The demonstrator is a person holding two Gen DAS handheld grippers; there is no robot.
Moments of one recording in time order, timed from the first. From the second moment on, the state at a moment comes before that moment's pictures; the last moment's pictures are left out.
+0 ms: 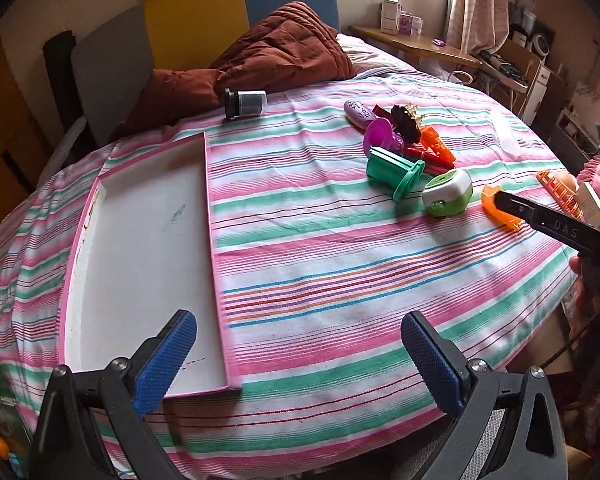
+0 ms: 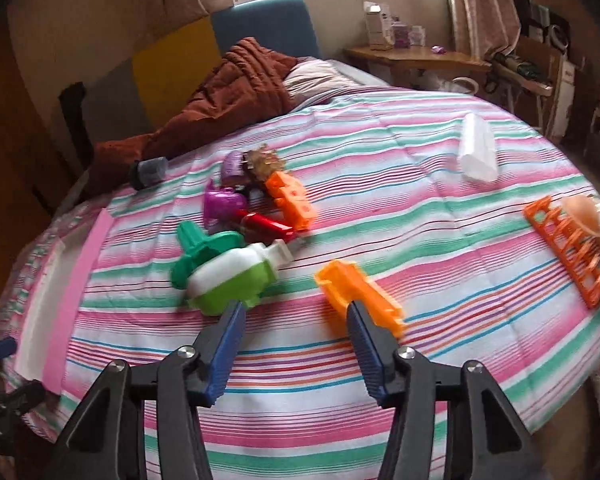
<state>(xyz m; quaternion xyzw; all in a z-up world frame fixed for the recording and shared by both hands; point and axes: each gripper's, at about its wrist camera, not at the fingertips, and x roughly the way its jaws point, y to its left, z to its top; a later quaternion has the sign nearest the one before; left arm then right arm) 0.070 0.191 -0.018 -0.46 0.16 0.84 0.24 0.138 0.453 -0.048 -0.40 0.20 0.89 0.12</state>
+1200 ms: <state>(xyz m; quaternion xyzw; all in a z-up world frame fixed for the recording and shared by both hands) 0.047 0.200 -0.014 -0.49 0.07 0.81 0.32 0.126 0.492 -0.062 -0.44 0.14 0.88 0.11</state>
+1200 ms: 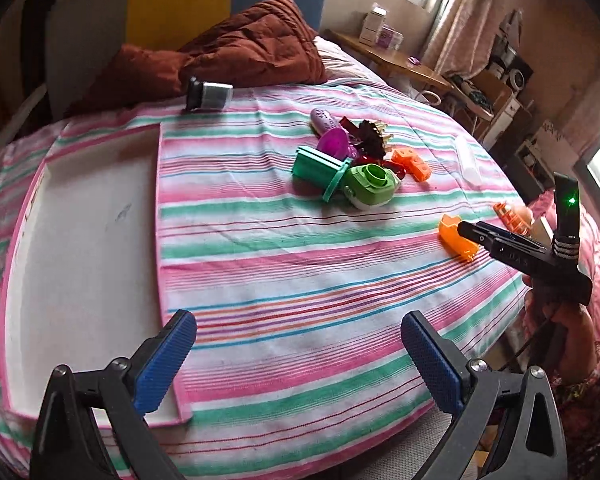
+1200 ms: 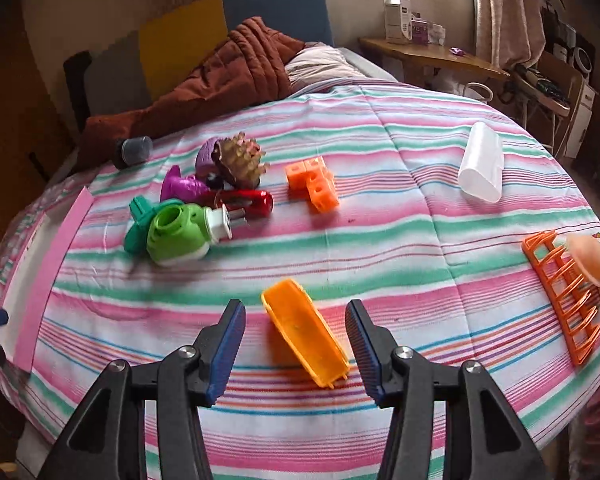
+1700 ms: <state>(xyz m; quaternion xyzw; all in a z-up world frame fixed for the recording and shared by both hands) 0.037 0.255 -0.022 -0.46 0.13 0.81 0.35 0.114 0.503 -0.089 -0.39 0.22 0.88 0.14</state>
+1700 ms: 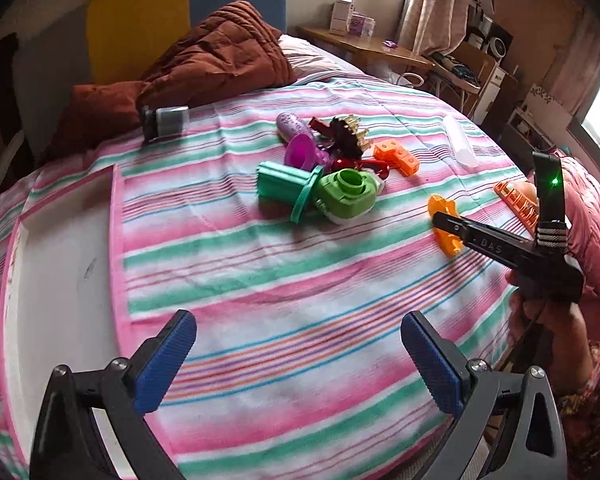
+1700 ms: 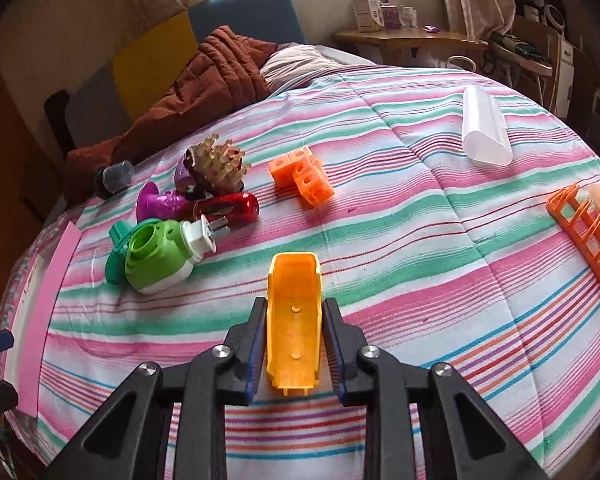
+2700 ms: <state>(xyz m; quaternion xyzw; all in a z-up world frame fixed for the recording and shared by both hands) -0.002 0.410 -0.057 -0.44 0.24 0.71 0.49 0.124 0.517 -0.103 -0.31 0.27 0.90 0.14</state>
